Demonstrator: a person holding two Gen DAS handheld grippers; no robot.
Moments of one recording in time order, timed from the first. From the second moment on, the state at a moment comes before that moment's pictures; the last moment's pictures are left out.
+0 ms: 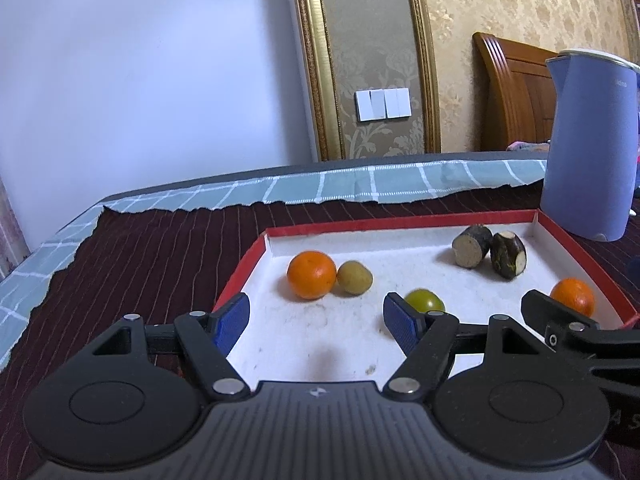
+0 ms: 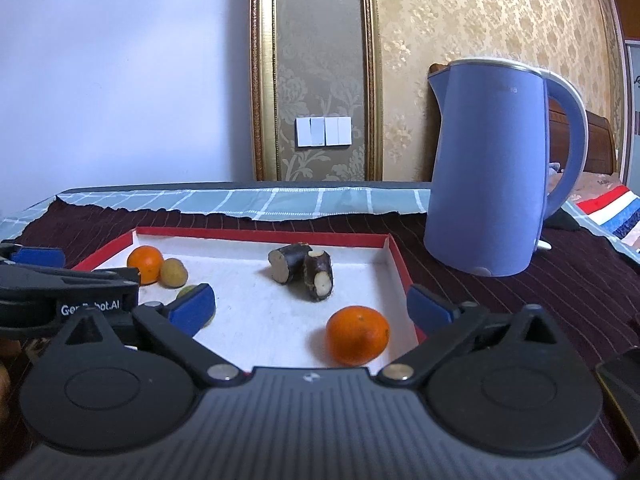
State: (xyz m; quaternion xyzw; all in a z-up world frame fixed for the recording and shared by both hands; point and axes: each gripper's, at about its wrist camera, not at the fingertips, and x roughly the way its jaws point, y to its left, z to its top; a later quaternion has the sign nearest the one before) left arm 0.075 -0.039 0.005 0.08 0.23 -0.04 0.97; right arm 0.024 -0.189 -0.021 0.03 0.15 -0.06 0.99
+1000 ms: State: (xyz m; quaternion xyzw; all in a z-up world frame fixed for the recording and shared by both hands) left arm 0.033 0.045 -0.005 0.01 0.25 -0.05 0.97; right arm -0.029 -0.147 -0.034 -0.06 0.22 0.06 0.97
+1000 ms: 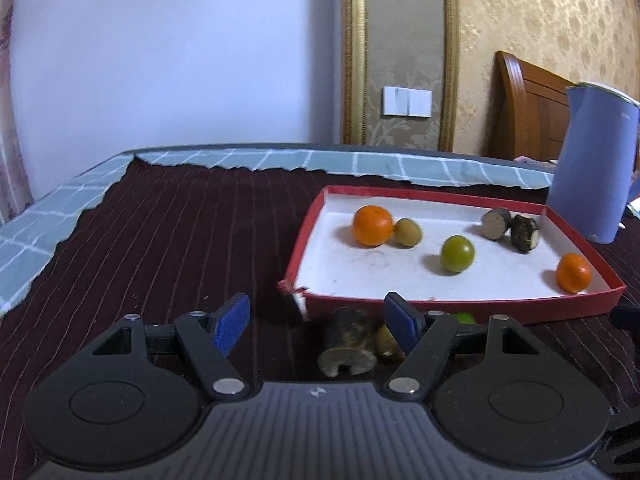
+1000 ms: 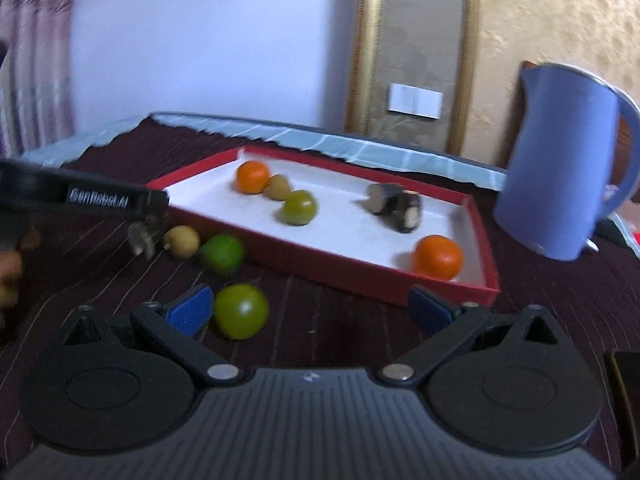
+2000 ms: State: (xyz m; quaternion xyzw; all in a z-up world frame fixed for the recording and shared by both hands) left arm 0.027 0.026 -0.029 0.14 0.26 -0.11 0.95; right arm -0.008 -0.151 -0.048 -0.02 0.27 0.09 0.96
